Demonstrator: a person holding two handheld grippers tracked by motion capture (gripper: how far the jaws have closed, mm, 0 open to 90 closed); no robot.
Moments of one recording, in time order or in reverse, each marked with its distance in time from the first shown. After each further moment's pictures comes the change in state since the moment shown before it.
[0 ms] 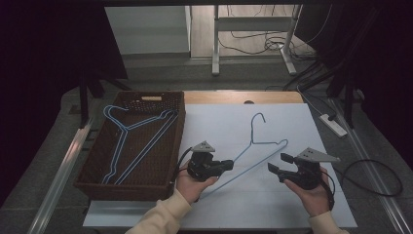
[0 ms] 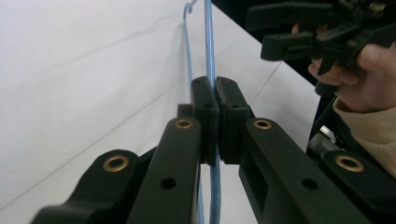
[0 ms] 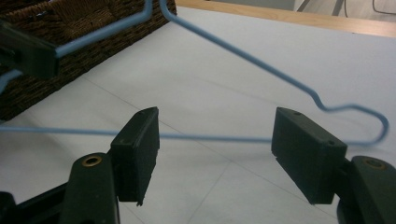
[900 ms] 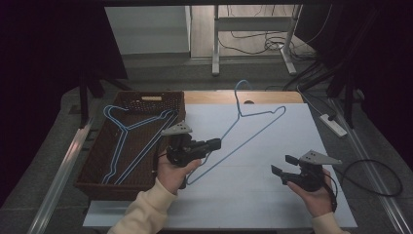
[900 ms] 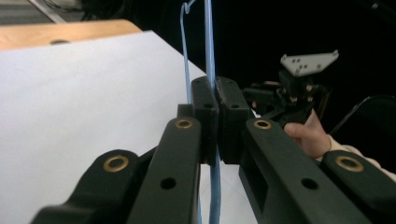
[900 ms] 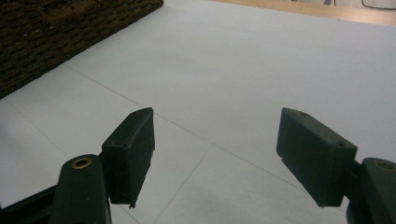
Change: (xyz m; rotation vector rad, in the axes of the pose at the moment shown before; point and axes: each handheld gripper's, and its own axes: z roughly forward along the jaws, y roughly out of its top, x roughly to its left) left arm -0.008 0.042 -0.077 -0.188 -0.011 0.015; right arm -0.011 -0.013 -0.001 0.022 -0.031 -0.003
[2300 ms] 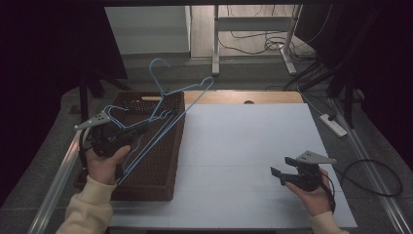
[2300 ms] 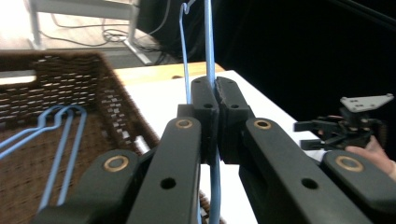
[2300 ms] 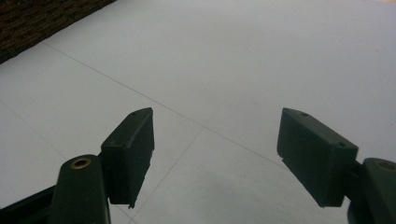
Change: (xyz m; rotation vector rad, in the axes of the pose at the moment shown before) left arm 0.078 -0.006 -0.145 -0.148 0.247 -0.021; right arm -0.004 -0.007 0.010 0.068 -0.027 -0.010
